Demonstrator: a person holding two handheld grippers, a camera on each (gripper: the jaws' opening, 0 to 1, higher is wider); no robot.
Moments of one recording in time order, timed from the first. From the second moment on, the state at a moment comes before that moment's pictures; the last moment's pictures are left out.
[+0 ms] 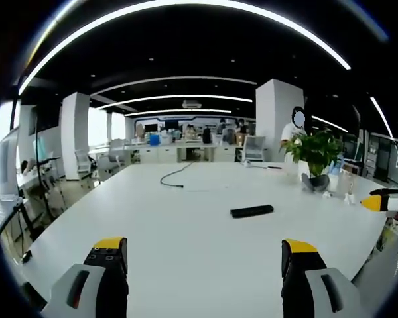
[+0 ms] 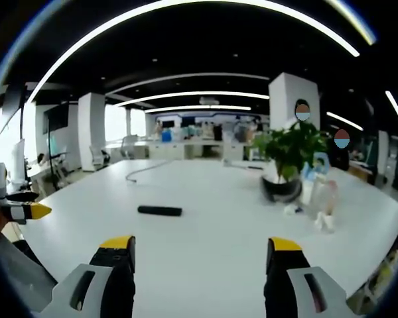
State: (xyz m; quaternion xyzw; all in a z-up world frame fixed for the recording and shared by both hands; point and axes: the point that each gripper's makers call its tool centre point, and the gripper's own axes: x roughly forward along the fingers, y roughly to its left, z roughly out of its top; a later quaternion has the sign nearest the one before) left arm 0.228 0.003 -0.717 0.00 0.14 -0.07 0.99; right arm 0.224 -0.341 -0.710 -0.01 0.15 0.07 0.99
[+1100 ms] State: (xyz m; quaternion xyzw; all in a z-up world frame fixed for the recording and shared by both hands) left arm 0.228 0.001 -0.724 0.02 0.16 -0.07 0.98; right arm 0.225 -0.341 -0.710 -0.01 0.15 0.07 0.99
